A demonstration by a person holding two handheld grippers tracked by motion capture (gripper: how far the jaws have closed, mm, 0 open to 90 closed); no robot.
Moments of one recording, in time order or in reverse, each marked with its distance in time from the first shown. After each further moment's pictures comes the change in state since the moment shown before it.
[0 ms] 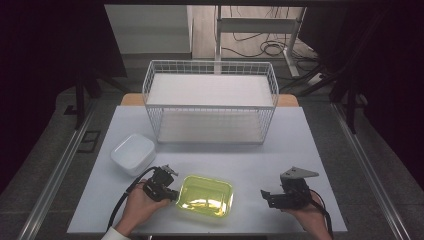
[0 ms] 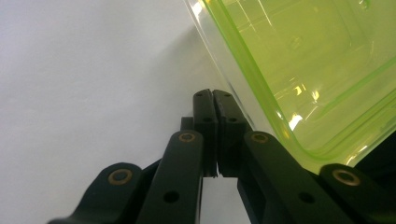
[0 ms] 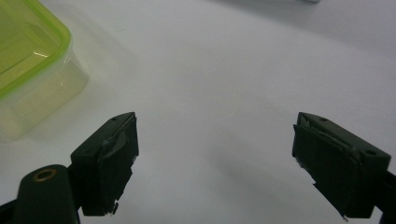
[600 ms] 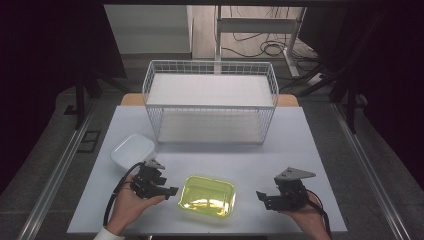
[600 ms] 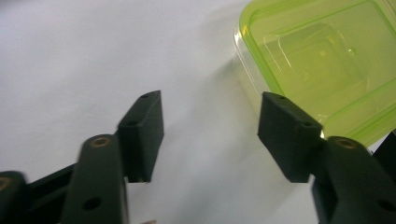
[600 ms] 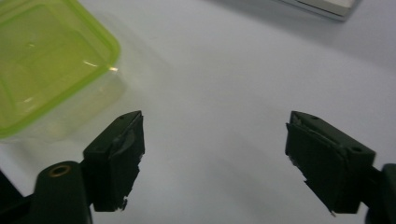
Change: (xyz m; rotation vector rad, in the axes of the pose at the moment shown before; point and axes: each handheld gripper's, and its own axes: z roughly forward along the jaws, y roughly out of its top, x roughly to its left) left arm 0.009 -0.013 -0.036 -0.181 0.084 -0.050; right arm 0.015 0.008 -0.006 -0.010 0.053 -0.048
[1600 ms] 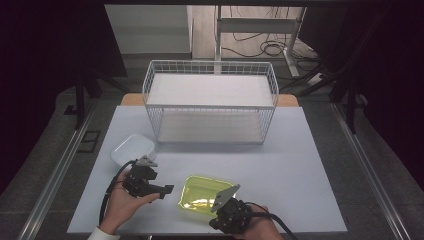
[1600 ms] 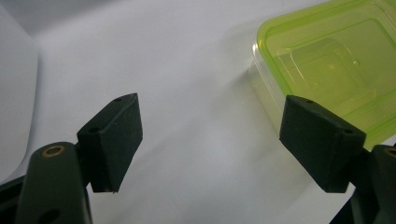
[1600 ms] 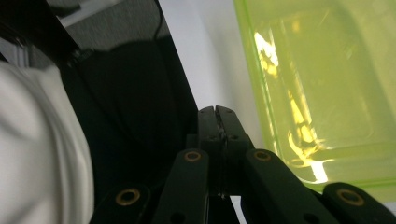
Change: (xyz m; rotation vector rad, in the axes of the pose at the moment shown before) left arm 0.009 -0.003 -0.014 -0.046 0.029 0.001; right arm 0.135 0.033 0.040 0.277 0.447 -0.426
